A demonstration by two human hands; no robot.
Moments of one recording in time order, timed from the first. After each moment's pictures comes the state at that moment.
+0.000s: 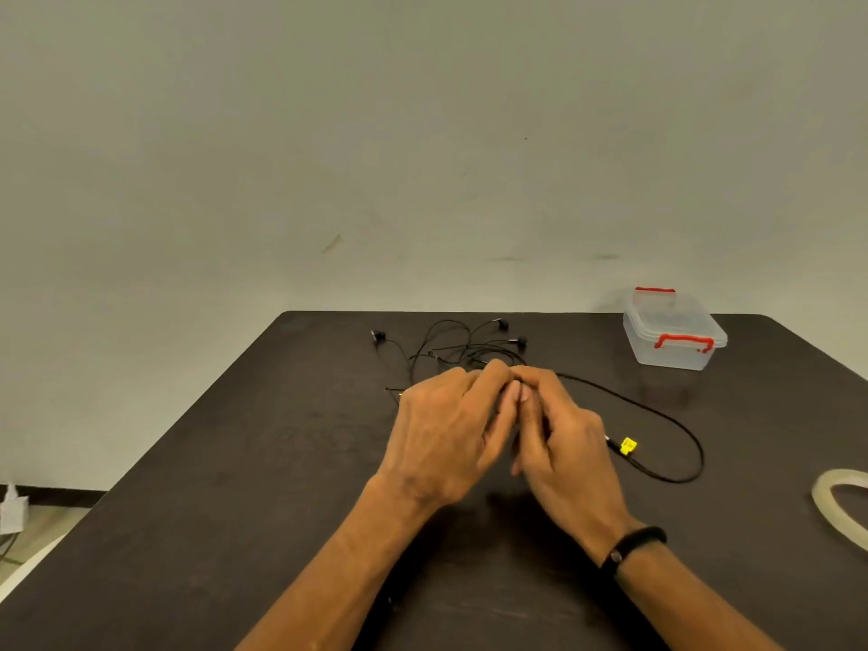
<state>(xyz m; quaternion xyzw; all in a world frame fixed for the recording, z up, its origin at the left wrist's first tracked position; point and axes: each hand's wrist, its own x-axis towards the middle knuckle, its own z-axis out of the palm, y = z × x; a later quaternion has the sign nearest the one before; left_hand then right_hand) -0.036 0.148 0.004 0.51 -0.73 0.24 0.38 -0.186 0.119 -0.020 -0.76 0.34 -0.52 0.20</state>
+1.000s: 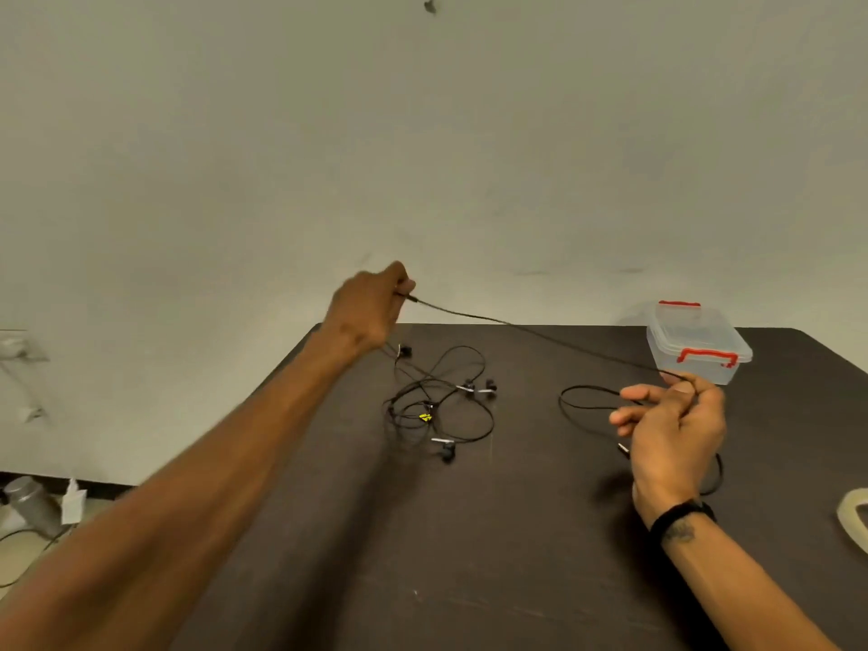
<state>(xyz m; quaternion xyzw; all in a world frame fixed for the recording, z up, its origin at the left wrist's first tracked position) 0.107 0.065 0.089 0.69 -0.66 0.15 0.27 -0.221 0.066 -0.016 -0.41 0.47 -0.71 0.32</state>
